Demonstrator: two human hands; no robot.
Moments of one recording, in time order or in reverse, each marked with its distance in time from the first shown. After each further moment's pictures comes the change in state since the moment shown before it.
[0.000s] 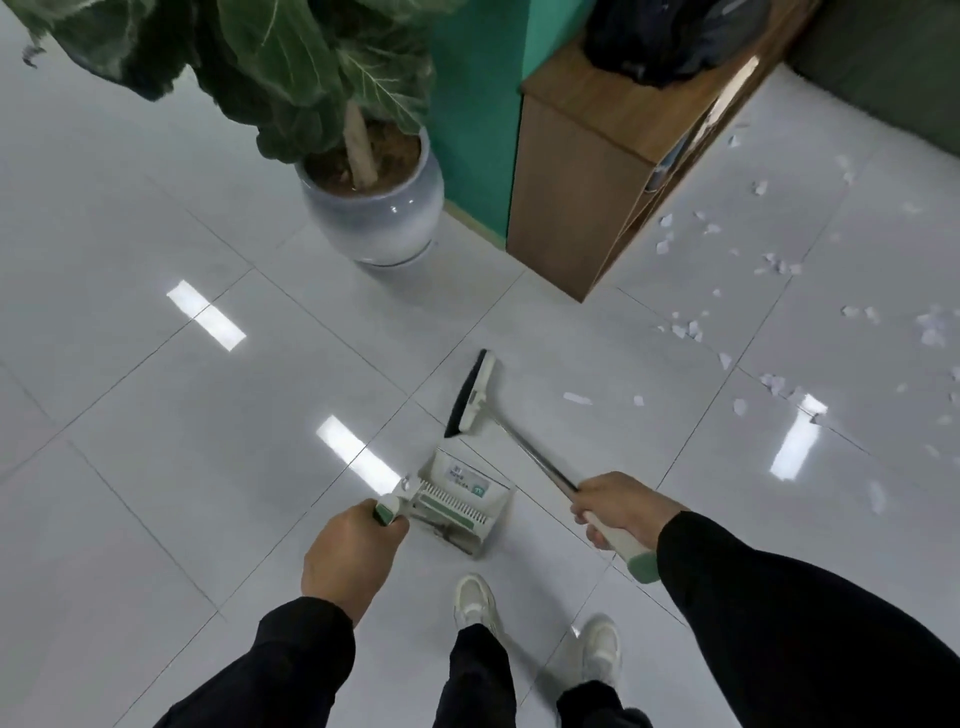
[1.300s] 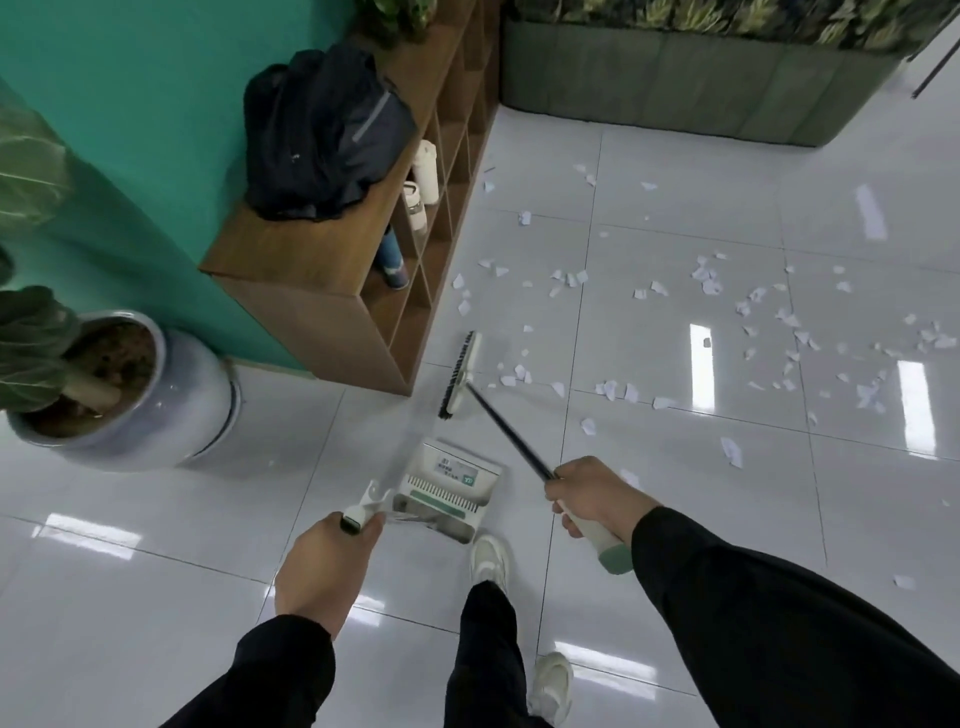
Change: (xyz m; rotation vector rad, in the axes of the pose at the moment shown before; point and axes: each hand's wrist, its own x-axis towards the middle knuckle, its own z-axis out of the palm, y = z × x) left_hand 0.013 0.426 0.102 0.150 0.010 0.367; right_hand -0.013 -0.027 -0.388 0.311 0.217 -0.138
